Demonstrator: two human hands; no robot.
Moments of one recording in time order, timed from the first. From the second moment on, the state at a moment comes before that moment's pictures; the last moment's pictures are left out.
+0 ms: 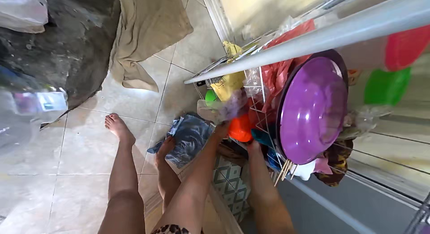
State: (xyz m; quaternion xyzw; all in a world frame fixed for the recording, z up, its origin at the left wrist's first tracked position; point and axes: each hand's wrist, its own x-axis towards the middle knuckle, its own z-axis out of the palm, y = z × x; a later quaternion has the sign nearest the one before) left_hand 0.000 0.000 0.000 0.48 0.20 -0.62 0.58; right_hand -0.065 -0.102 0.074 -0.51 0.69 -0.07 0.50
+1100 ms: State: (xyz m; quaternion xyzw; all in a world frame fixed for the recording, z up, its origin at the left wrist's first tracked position) left_hand -0.011 0.274 0.194 0.53 0.18 -0.51 0.65; right_hand -0.083 0.049 0.260 -0.61 0.44 0.27 0.60
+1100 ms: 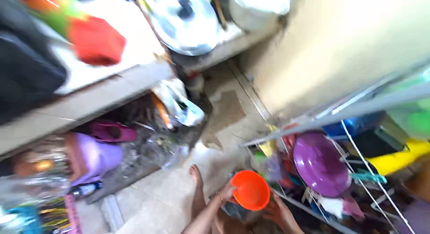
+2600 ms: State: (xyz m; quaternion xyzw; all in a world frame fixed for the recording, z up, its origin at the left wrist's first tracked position) left_hand 0.148 0.515 0.474 0.17 0.30 0.41 0.84; right_hand 0.465 0.368 0.463 -0.79 -0.04 0.28 0.54
